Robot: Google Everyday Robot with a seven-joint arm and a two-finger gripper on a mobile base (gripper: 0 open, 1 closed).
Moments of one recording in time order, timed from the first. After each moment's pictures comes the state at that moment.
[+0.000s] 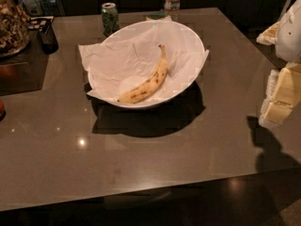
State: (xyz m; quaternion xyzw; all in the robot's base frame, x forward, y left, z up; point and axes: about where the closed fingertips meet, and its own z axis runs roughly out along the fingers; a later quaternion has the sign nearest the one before) arm 0.438 -0.217 0.976 -0.60 0.78 -0.03 0.16
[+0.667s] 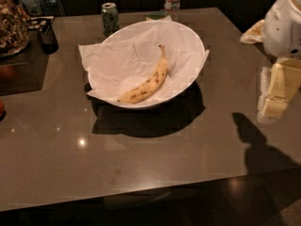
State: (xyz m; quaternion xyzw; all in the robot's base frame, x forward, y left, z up) arm 0.444 -0.202 0.976 -0.66 0.74 -0.02 0.13
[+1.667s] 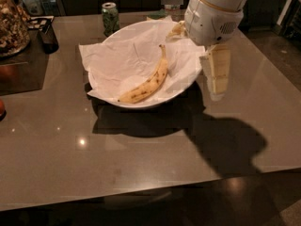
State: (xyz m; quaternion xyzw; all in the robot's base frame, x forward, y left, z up) arm 0.507 -0.099 0.953 -0.83 0.54 0.02 0.10
